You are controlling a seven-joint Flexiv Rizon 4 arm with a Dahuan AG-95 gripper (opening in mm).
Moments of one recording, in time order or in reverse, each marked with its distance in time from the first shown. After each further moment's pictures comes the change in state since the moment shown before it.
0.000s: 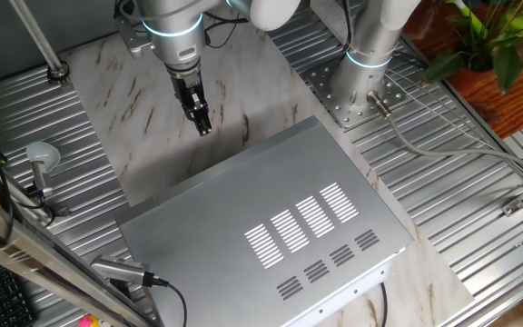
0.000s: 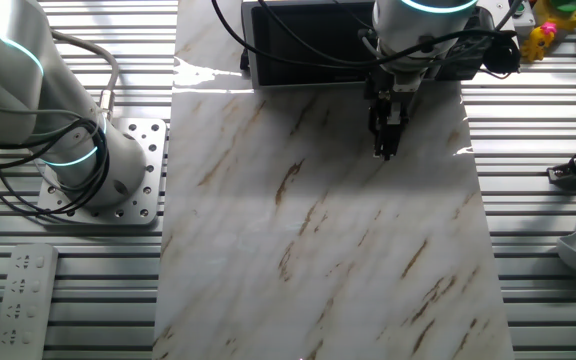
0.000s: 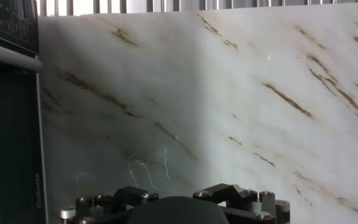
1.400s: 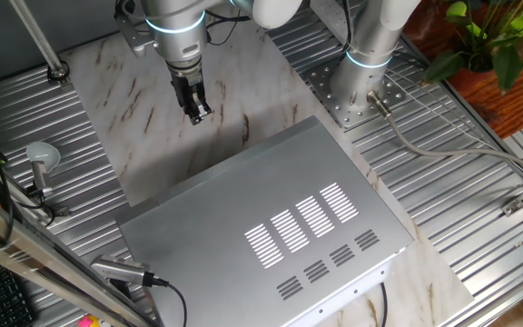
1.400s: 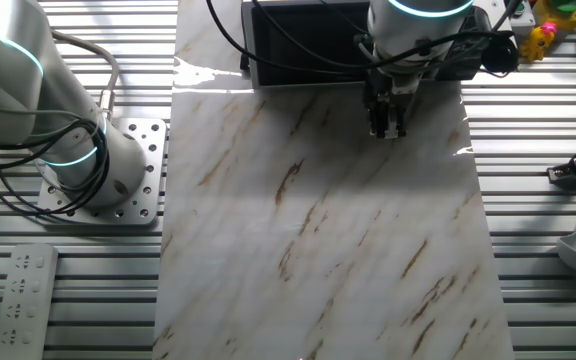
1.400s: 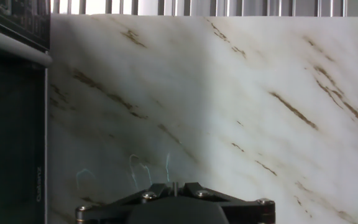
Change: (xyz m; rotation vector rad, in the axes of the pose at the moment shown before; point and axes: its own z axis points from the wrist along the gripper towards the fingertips) arm 0.001 0.000 0.000 -0.014 -0.023 -0.060
